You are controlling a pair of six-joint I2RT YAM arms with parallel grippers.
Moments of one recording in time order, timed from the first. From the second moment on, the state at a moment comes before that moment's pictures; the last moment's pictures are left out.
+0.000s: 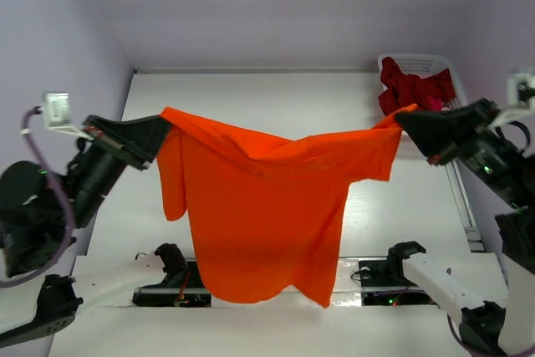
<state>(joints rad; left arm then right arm) -0.99 0.70 1.59 -0.64 -0.44 -0.58 0.26 0.79 1.69 -0.65 -0.43 0.47</state>
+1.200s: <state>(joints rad) -0.99 0.80 1.06 -0.45 -0.56 -0.76 0.51 1.14 1.35 -0.53 -0.40 0.42</state>
